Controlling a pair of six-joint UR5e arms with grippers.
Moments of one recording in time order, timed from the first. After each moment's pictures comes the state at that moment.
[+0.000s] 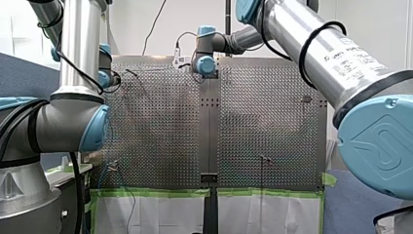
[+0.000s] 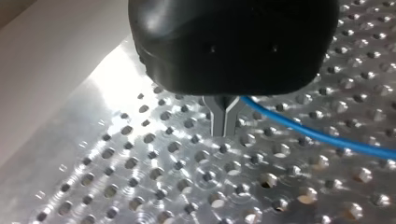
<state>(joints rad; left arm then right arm) 0.32 -1.76 -1.72 -2.62 -1.41 -2.12 2.41 -0.83 0.76 -0.16 1.64 1.57</state>
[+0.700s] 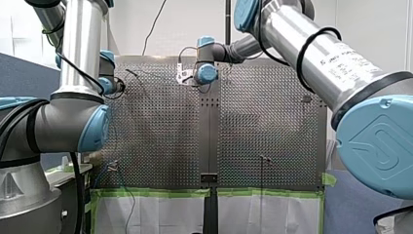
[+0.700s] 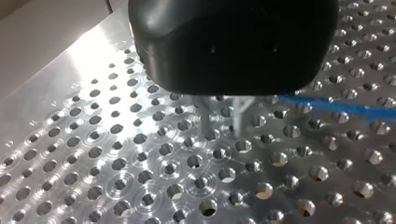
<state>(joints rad) 0.29 -1.79 -1.75 -2.58 -1.39 -2.14 2.40 -0.79 0.78 -0.03 1.73 1.54</state>
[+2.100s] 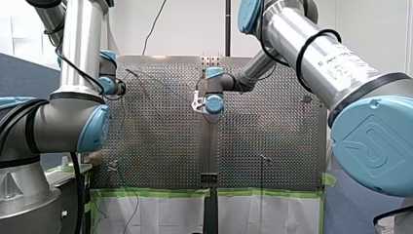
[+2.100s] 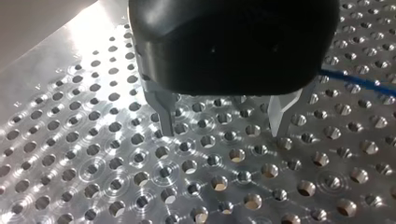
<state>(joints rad) 0.28 -1.79 -1.75 -2.66 -1.43 -2.17 2.34 -0.79 1.12 -0.33 1.98 1.66</state>
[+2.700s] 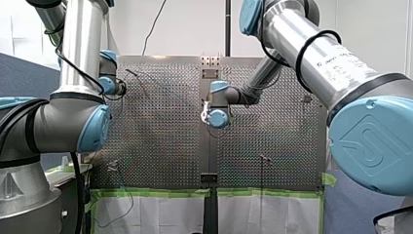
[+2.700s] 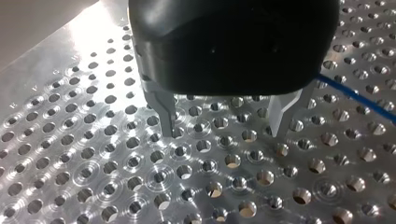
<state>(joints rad) 0.27 -1.79 -1.75 -2.66 -1.42 -2.18 2.33 -0.79 1.28 -0.50 2.14 1.73</state>
